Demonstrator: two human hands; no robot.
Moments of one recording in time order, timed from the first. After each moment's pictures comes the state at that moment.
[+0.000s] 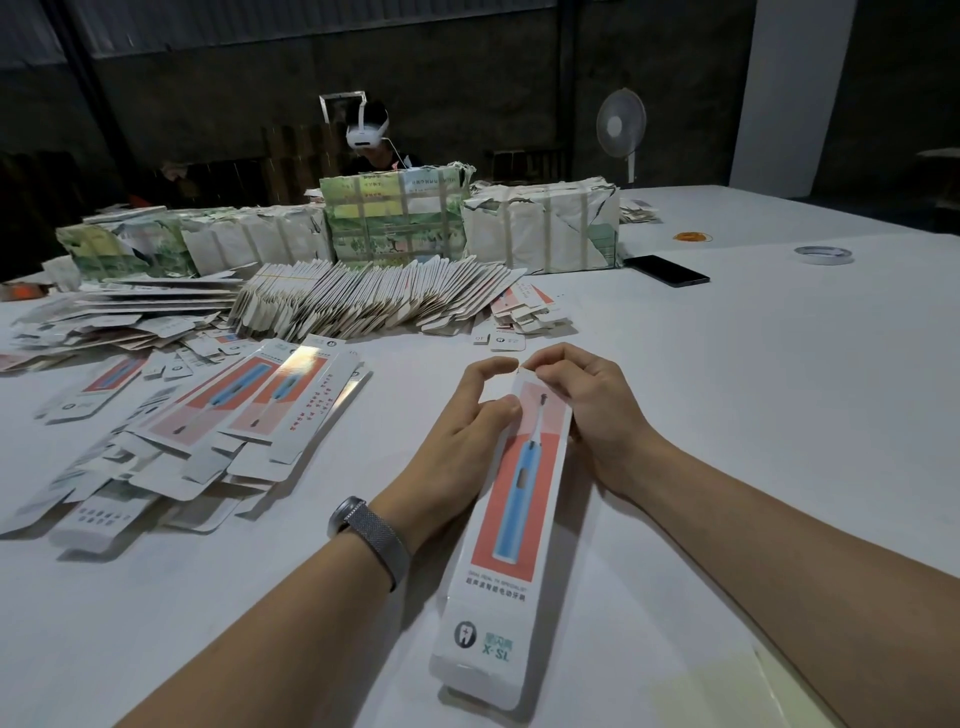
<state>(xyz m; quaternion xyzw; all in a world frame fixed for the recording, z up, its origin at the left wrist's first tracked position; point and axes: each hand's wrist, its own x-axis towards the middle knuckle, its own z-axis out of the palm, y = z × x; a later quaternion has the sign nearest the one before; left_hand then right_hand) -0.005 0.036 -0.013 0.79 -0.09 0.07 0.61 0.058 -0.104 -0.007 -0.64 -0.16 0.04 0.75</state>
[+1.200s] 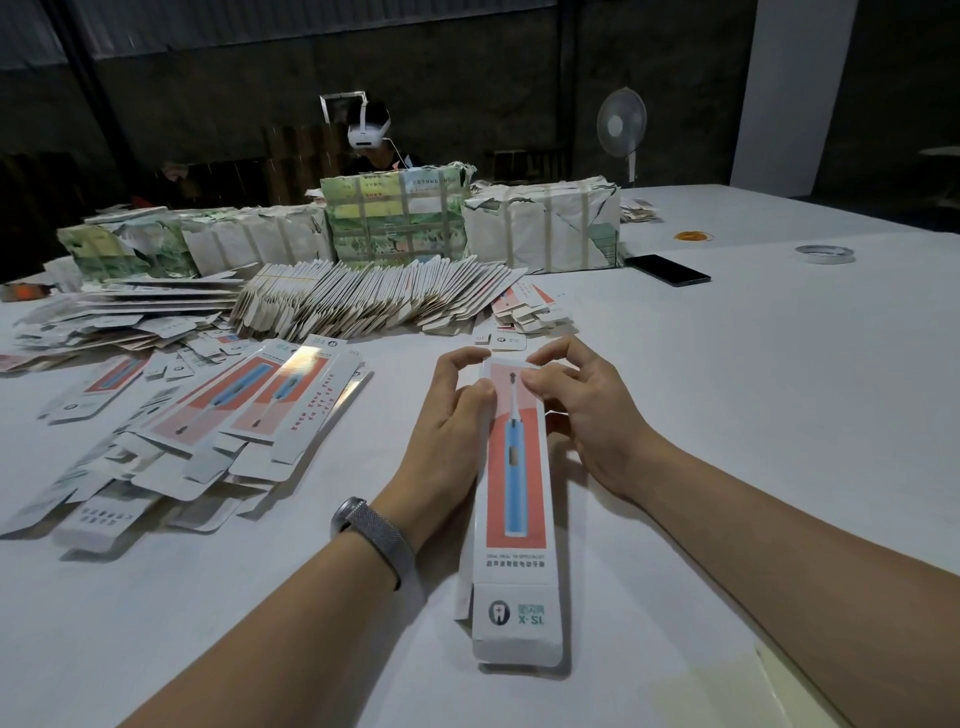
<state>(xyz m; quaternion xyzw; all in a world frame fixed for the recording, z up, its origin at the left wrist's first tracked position) 0.000 0.037 -0.015 0.74 -0.03 0.14 0.65 0.059 -0.105 -0.012 -0.66 -0.18 0.06 0.73</state>
